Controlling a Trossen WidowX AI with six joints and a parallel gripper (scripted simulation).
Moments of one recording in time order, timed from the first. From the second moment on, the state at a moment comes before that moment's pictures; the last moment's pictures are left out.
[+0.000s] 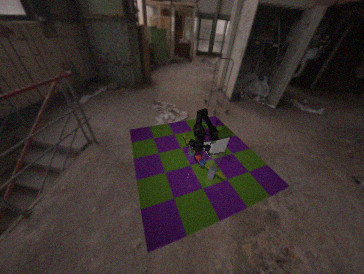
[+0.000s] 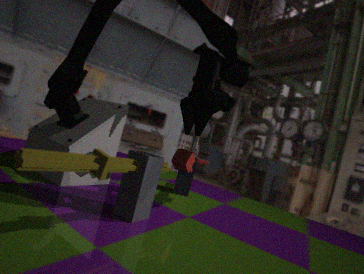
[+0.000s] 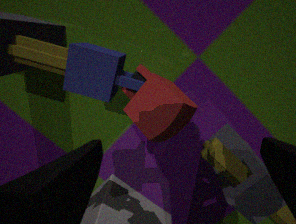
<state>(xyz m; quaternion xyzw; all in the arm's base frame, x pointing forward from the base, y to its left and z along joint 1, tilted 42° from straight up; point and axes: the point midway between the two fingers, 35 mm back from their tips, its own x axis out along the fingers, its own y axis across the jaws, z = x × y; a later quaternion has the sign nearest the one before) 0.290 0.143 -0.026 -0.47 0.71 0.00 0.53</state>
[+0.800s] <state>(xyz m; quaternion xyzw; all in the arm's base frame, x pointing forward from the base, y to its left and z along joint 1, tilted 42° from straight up) 0.283 0.183 0.025 -0.24 0.66 -0.26 0.66</state>
